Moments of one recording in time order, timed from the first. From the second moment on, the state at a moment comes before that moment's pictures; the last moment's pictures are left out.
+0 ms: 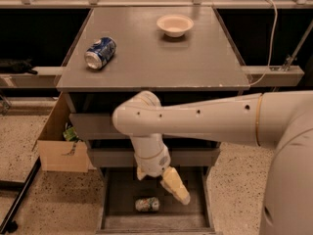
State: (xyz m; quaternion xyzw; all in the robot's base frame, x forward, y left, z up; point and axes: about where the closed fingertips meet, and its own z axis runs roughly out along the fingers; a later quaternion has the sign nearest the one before) arm 0.406 -0.009 0.610 0.92 -0.33 -0.12 0.16
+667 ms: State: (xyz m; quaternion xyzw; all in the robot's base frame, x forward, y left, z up) arm 0.353 -0.067 0.564 0.90 -0.34 -0.15 0.20
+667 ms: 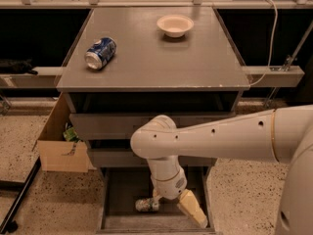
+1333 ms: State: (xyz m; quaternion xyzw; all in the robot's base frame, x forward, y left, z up) arm 0.396 -0.034 0.548 0.91 -0.33 -0.17 0.20
